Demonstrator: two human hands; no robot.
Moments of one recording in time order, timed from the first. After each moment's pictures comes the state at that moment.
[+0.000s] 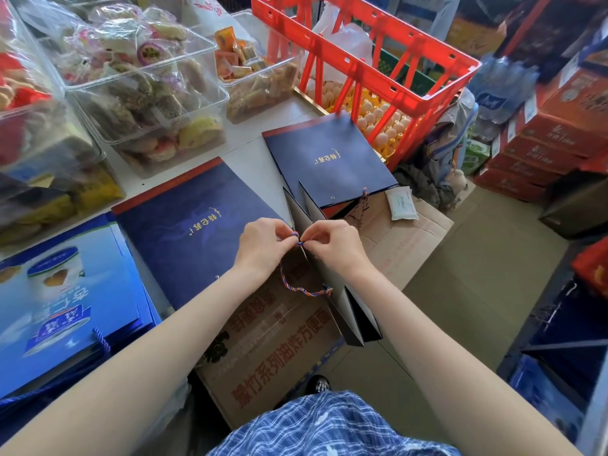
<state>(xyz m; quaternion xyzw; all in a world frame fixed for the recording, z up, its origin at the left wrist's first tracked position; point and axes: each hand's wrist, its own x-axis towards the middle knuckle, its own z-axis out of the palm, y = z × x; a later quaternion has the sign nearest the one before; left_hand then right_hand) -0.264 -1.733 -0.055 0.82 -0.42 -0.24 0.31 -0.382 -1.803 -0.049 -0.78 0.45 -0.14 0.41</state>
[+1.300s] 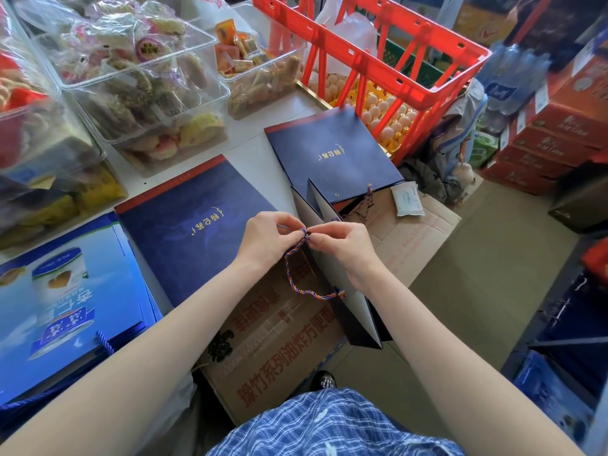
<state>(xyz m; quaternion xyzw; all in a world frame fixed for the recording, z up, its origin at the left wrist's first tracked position) -0.258 -1.739 -0.051 0.77 -0.40 -0.30 0.40 -0.389 -1.808 -0.060 -0.60 0.44 -0.22 0.63</state>
